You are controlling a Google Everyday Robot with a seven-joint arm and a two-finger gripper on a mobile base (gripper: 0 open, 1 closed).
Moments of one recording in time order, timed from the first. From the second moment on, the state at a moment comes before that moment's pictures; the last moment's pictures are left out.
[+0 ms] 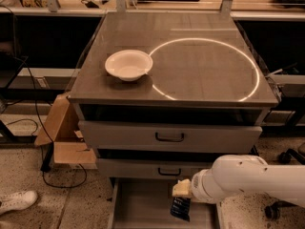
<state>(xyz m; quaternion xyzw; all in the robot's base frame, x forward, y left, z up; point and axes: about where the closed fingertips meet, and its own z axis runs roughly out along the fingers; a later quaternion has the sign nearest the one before) 0.396 -0.128 0.529 0.09 0.98 0.17 0.06</state>
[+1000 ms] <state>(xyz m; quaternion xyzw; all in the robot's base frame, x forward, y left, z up) 0.372 -0.087 0.441 0.16 0.96 0.22 0.04</state>
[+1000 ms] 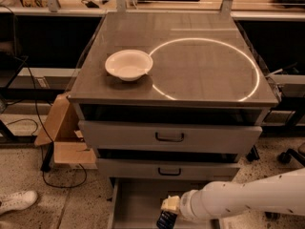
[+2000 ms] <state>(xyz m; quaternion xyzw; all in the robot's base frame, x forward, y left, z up) 0.376 -0.073 0.389 0.17 0.95 0.26 0.02</state>
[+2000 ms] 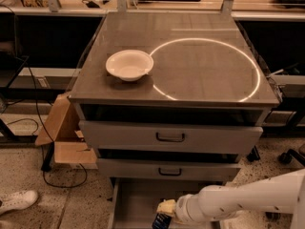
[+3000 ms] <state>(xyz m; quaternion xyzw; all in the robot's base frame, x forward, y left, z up) 0.386 -0.042 0.329 0.19 0.95 0.26 0.02</state>
